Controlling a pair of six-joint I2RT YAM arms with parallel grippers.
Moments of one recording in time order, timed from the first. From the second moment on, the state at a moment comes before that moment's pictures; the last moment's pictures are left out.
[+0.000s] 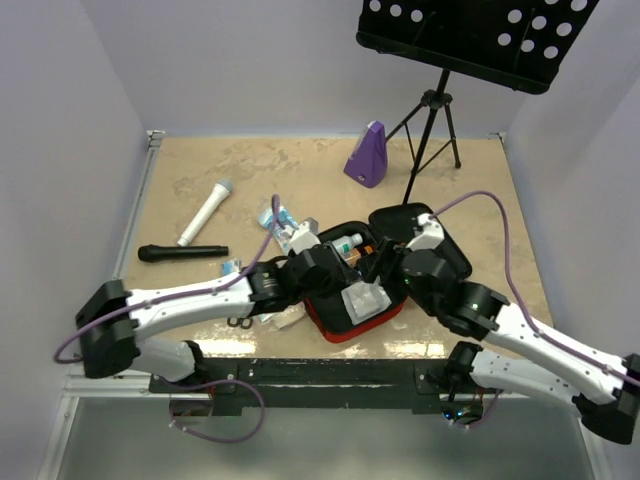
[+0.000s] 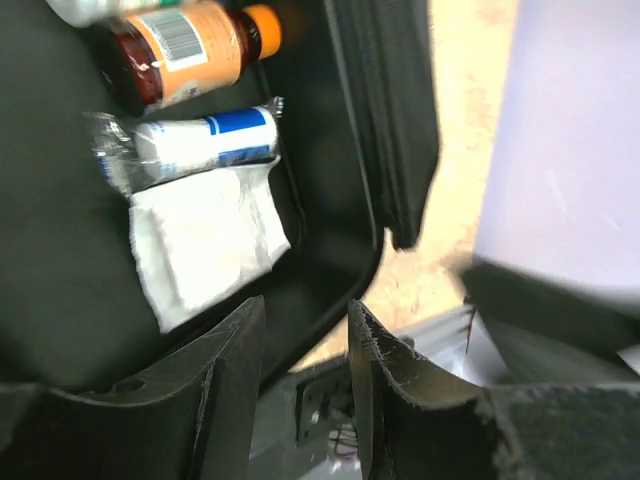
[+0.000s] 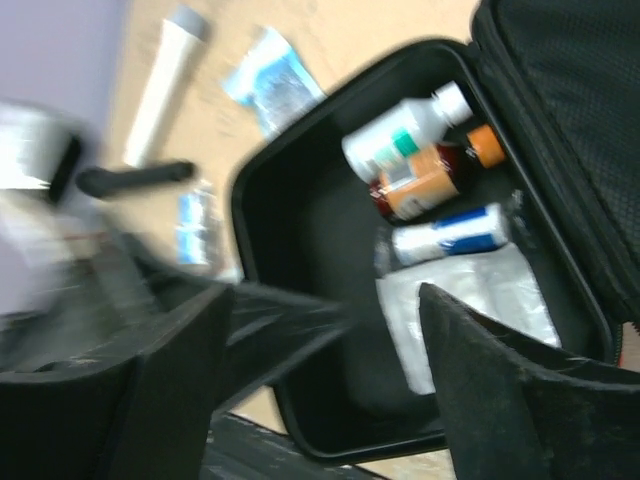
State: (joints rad) left arm -1.13 1.45 0.98 -0.24 -0.33 -1.39; right arm 0.96 0.75 0.73 -0.43 0.47 0.90
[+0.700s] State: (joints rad) left arm -1.11 0.85 0.64 -0.41 -0.58 -1.25; right arm 0.96 1.45 0.95 -0.42 0.32 0.61
